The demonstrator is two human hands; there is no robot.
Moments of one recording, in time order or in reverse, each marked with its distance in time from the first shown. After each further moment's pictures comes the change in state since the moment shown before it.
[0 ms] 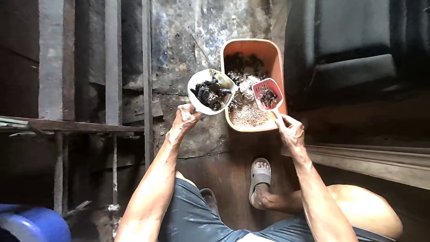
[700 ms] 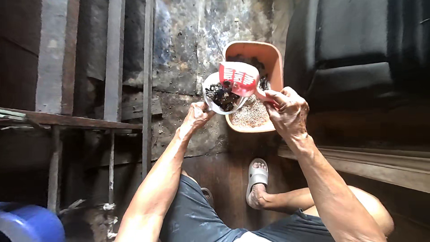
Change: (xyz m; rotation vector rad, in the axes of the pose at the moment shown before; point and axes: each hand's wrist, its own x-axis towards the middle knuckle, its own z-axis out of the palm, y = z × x) left_hand 0.014 0.011 0.026 -0.079 -0.085 0.044; right_hand 0.009 -0.132 -0.029 -0.257 0.116 -0.551
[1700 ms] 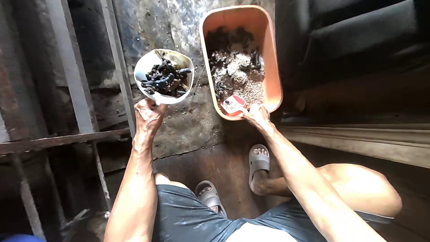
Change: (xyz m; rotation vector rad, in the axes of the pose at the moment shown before) left_hand -0.023 -0.004 -0.053 0.294 0.213 -0.236; right_hand -0.037 0.069 0.122 -0.025 -0.767 0.727
